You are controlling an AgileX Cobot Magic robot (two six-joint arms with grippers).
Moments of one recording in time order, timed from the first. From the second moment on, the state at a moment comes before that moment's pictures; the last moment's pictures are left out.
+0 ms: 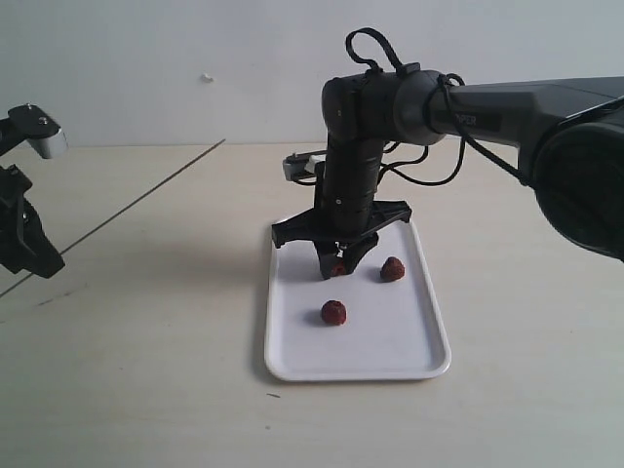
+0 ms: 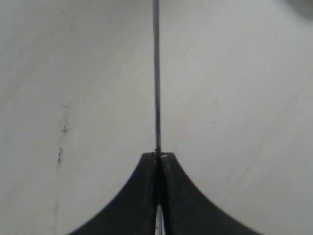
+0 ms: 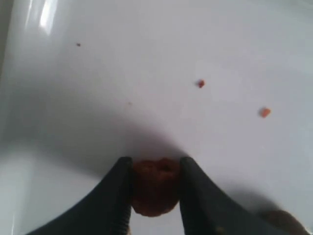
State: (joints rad) left arm -0.04 1.72 -1.15 -0.36 0.99 1.02; right arm 0.38 2.42 -1.94 0.07 1.12 0.19
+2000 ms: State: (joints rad) left arm -0.23 1.89 -1.19 -0.79 0.96 1.02; right arm 0.15 2.33 -2.04 0.15 0.76 0.28
